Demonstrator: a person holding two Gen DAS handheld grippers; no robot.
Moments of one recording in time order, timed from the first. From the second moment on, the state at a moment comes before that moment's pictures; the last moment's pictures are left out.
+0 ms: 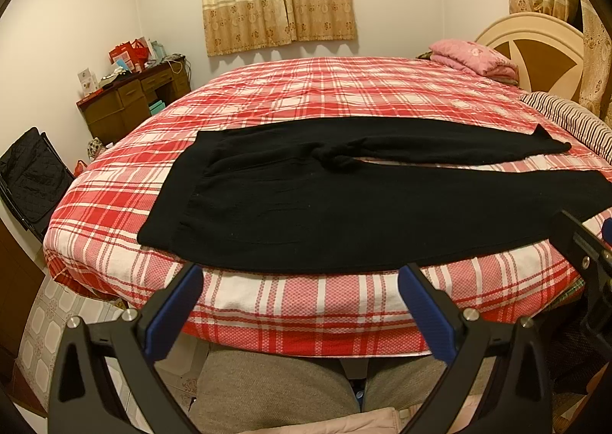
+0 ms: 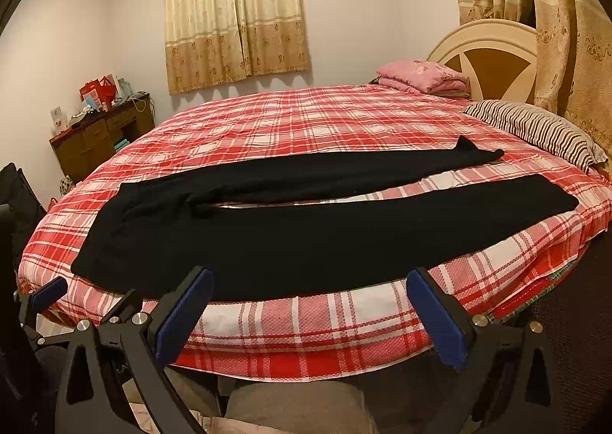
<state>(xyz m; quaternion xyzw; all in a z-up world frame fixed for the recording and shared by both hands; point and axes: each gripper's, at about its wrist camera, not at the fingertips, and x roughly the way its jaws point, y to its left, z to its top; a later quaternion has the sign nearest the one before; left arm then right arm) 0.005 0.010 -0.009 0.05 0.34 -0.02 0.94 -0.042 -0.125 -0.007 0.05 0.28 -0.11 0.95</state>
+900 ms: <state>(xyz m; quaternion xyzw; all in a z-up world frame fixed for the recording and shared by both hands) 0.004 0.009 -0.009 0.05 0.34 -0.02 0.94 -0.039 -0.125 -0.011 0.06 0.29 -0.11 0.95</state>
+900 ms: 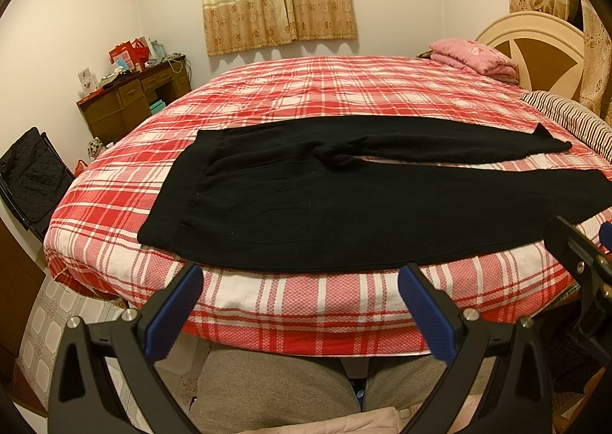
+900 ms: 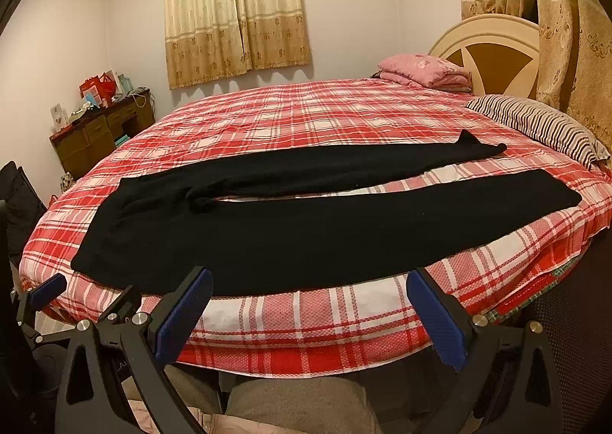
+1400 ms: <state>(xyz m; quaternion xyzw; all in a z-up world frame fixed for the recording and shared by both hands) 0.025 0.027 -0.009 0.05 0.34 -0.05 0.94 -0.026 -0.139 -0.014 0.06 0.30 -0.09 0.95</state>
